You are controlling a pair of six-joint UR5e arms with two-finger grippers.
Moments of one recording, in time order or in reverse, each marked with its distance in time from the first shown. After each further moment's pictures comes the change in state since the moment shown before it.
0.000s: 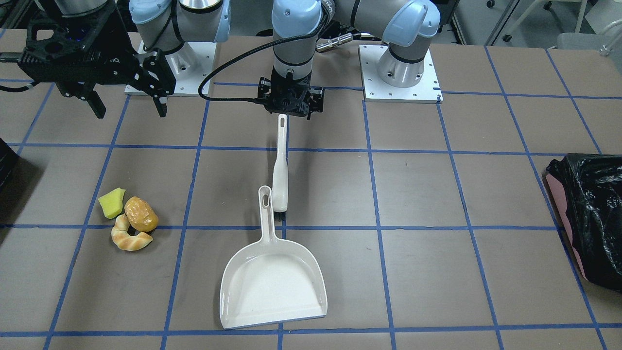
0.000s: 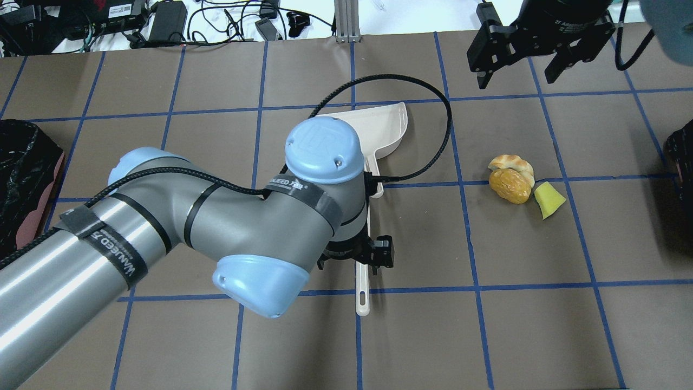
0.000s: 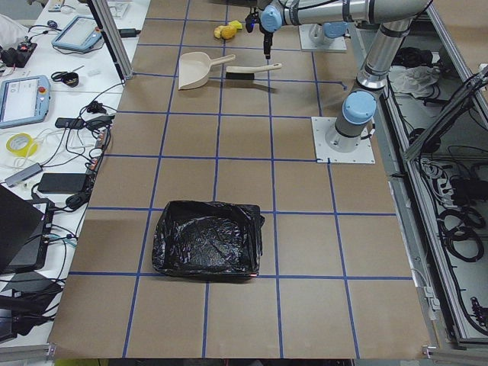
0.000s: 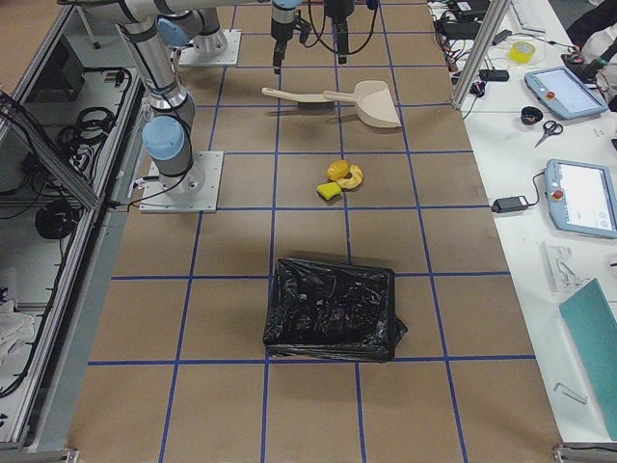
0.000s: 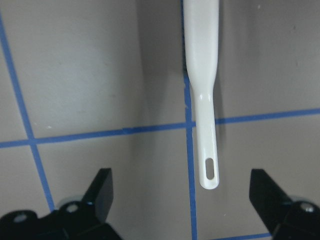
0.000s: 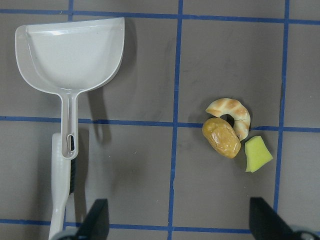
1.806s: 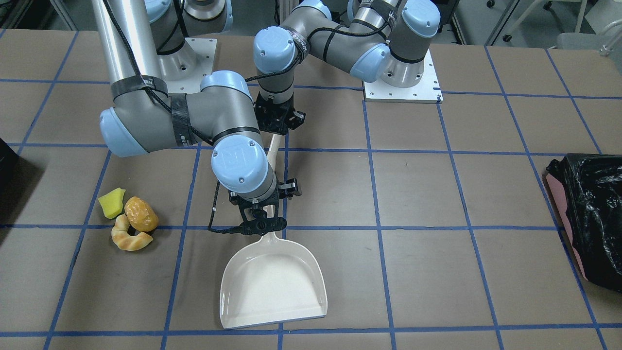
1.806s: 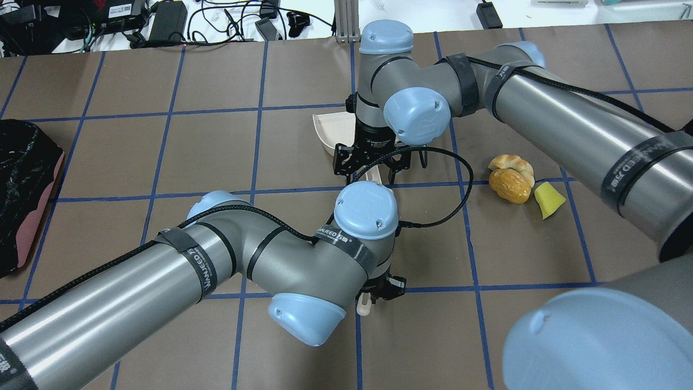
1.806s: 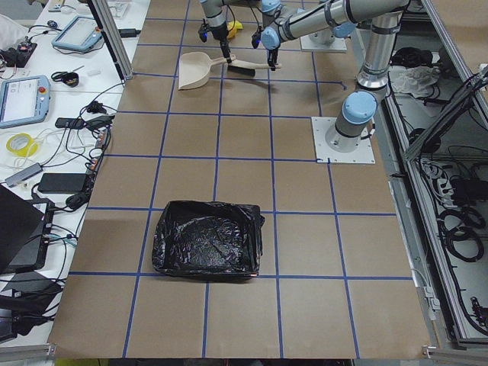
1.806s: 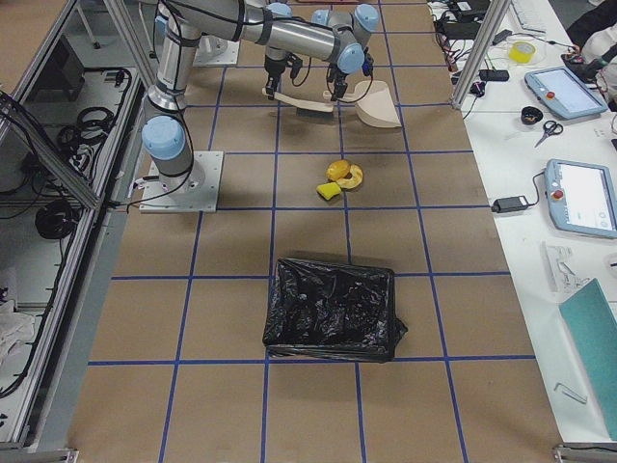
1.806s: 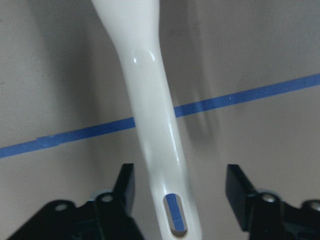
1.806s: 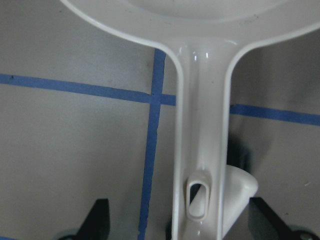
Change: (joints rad) left arm -0.078 -0.131 -0.093 0.206 0.009 -0.001; right arm 0.273 0.499 0.069 -0.213 0.159 0.171
